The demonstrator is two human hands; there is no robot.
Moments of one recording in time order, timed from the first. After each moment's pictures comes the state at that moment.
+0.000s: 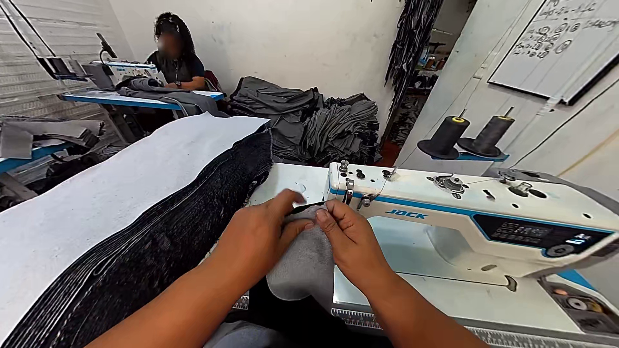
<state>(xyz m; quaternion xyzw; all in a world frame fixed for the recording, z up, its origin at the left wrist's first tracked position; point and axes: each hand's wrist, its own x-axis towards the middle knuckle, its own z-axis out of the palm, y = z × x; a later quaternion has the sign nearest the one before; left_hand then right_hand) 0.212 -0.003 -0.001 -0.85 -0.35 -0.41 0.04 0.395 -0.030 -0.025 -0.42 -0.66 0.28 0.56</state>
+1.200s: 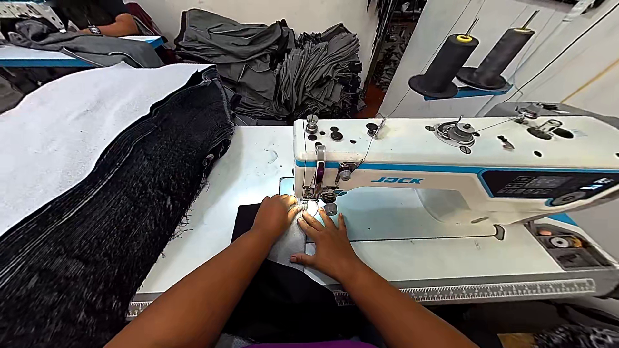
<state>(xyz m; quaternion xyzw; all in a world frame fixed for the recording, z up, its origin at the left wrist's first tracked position) 0.310 0.120 -0.174 -0.88 -0.44 -0.09 -0.16 0.453 0.011 -0.171 -0.67 -0.71 0.22 0.02</state>
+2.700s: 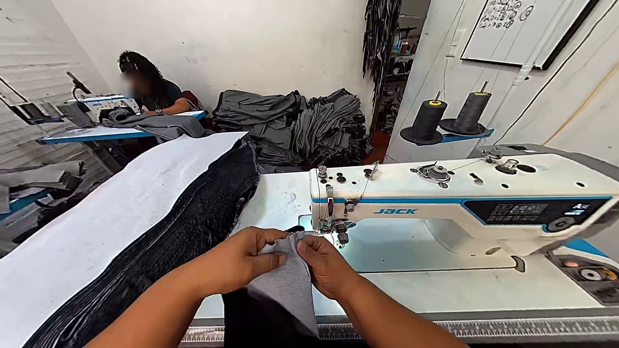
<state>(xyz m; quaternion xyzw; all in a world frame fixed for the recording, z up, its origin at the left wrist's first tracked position) 0.200 0.040 0.010 -0.84 -0.29 -0.16 -0.43 0.394 0.000 -0.083 -0.24 -0.48 0.61 0.58</state>
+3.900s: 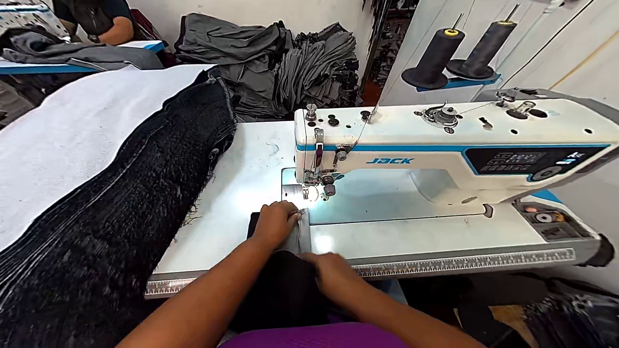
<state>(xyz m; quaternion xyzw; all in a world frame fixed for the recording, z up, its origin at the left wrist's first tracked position) 0.291 0.070 -0.163 -0.84 -0.47 -0.07 -0.24 0.424 -0.065 -0.150 -0.62 -0.69 0.38 0.09</state>
